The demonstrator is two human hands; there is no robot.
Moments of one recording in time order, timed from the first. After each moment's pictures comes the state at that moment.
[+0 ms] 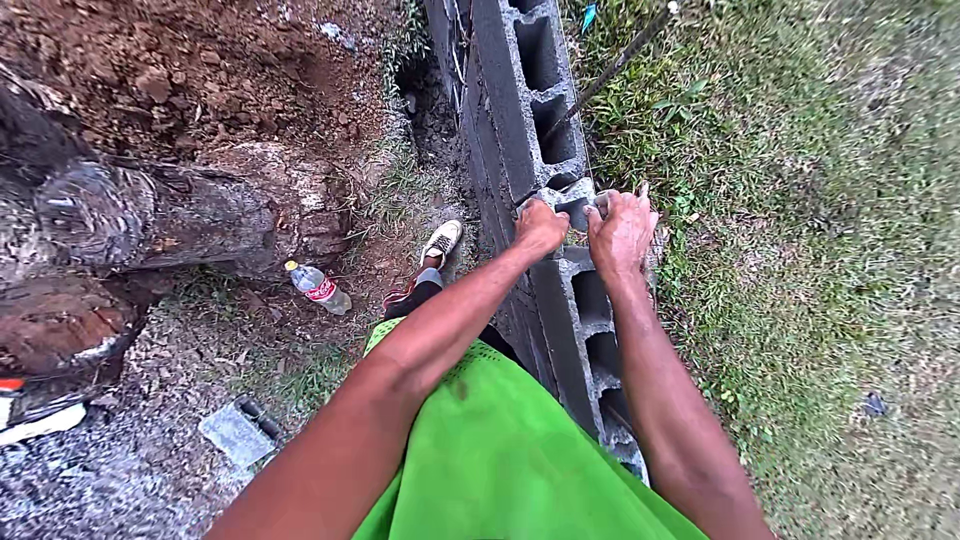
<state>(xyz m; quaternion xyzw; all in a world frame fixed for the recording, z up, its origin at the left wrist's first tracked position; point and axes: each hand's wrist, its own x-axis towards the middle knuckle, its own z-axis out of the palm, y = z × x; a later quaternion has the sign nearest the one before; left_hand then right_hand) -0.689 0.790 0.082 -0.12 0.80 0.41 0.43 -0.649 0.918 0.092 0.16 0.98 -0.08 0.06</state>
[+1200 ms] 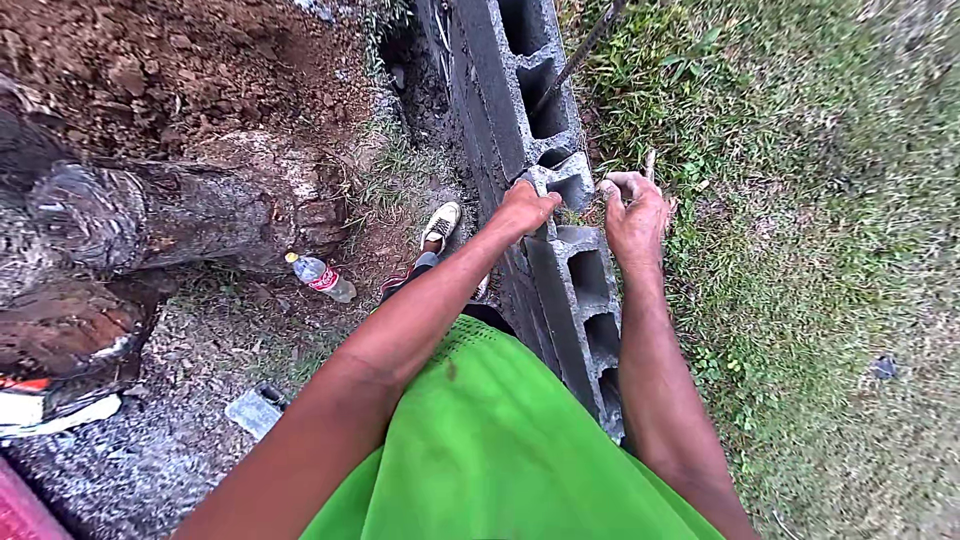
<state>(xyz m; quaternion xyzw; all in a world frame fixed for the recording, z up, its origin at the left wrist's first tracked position) -0.692 0.773 0.064 -0.10 0.75 0.46 0.47 -0.629 0.947 0.095 0.18 0.95 -0.26 0.01</state>
